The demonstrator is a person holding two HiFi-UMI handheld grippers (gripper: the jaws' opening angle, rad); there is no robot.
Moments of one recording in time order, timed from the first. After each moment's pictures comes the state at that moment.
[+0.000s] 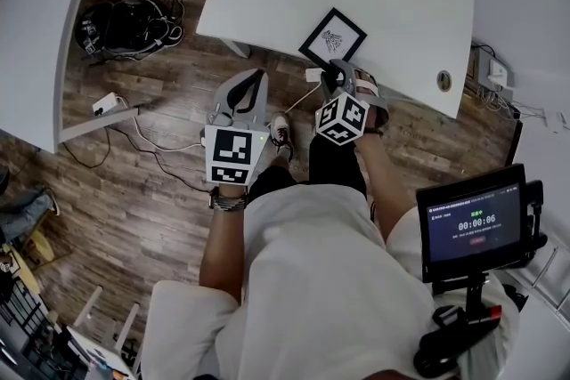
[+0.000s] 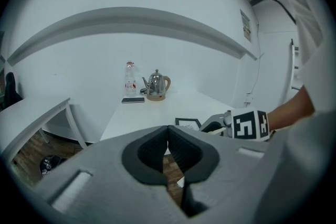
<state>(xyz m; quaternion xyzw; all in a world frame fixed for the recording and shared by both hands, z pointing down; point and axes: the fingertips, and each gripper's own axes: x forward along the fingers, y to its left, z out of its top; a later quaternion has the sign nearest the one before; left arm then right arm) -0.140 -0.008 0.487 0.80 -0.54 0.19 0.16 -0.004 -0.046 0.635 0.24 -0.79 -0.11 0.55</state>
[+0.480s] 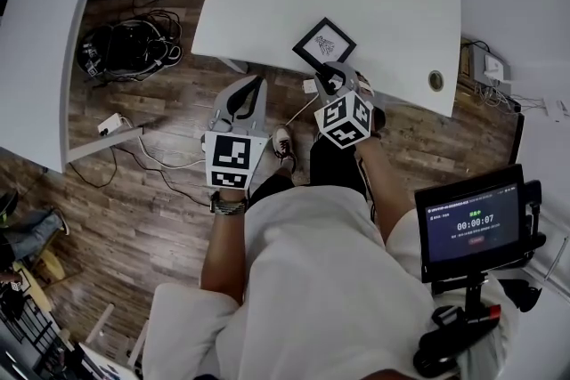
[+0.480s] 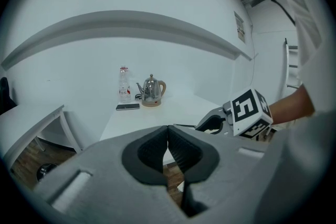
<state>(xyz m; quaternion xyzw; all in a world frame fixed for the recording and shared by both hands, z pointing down) -0.139 -0.028 0.480 0.82 -0.52 0.19 0.15 -0.022 -0.067 0.594 0.28 -0.83 -0.02 0.48</state>
